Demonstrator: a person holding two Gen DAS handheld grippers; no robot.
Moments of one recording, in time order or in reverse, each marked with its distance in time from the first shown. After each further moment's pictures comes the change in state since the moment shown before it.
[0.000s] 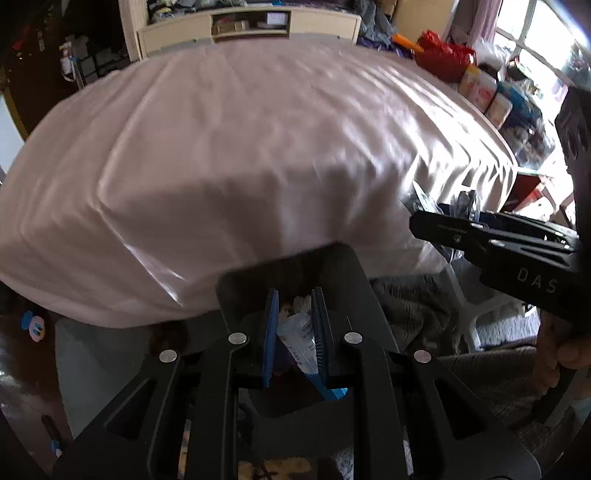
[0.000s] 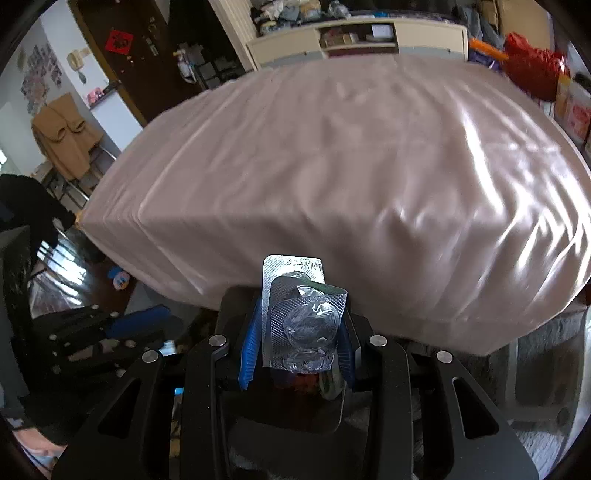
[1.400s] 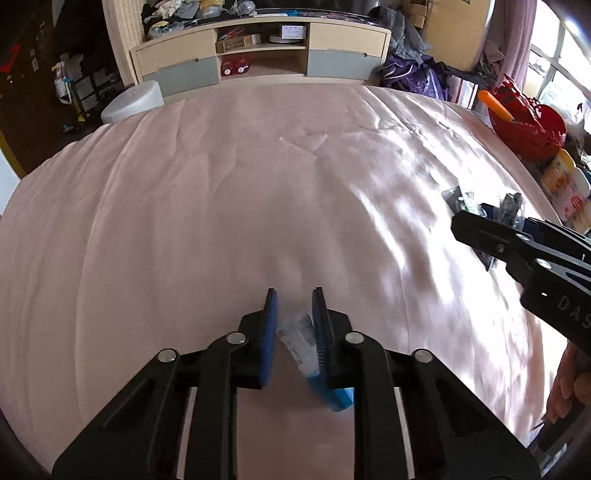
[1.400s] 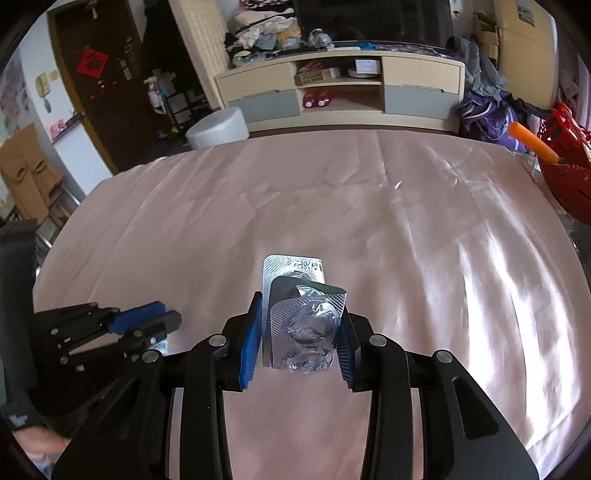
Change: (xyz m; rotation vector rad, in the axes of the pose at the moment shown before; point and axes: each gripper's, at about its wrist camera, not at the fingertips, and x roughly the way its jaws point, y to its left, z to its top) left arm 0.113 0.048 0.268 -0.016 -0.046 0.069; right arm 0.075 -0.072 0.240 -0.034 -0.120 -0.098
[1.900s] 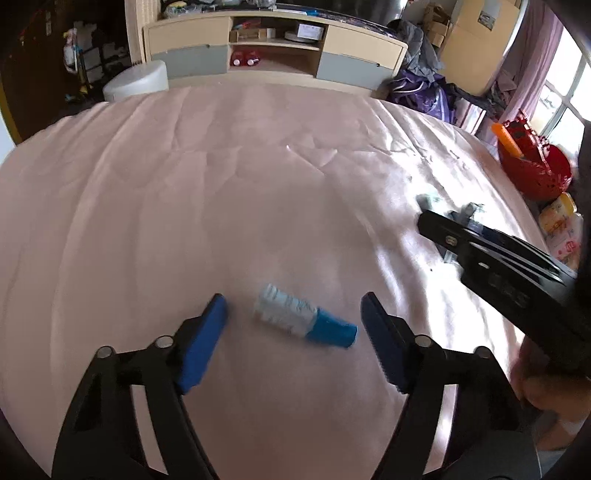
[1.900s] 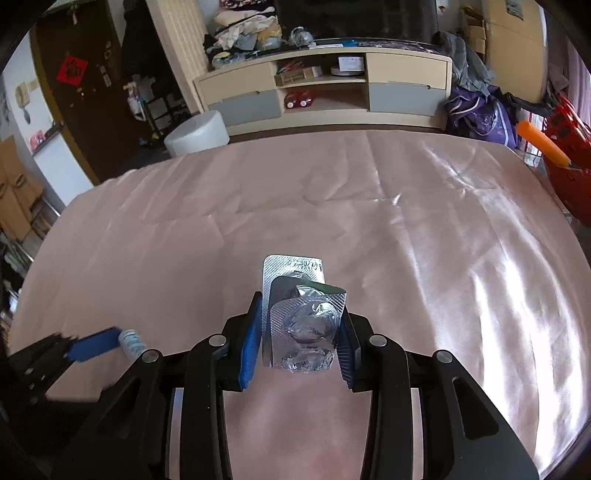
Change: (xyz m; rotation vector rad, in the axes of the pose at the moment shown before) left arm 0.022 0.006 0.025 -0.108 0.001 -0.048; right arm 0.040 -0.012 0.022 0.056 -0.012 -0.053
